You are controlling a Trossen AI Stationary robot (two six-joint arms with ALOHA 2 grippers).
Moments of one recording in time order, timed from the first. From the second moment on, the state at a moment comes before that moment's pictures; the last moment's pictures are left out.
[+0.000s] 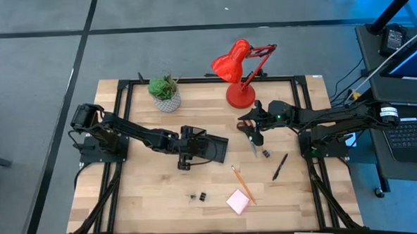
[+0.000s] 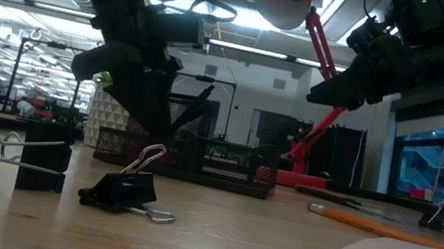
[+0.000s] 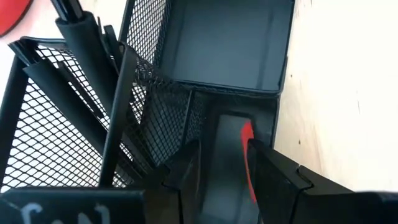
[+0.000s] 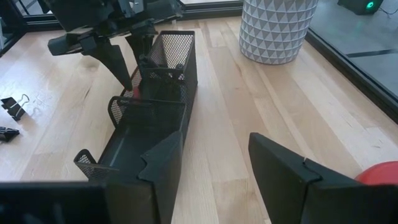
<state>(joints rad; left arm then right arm) -0.15 1.64 0.89 -0.30 -0.30 0.05 -0.20 1.12 0.42 0.31 -0.07 -0.01</state>
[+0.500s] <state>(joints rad) -0.16 1.55 0.93 -0.32 -0.25 0.11 -0.20 1.12 0.42 0.31 -0.07 0.00</state>
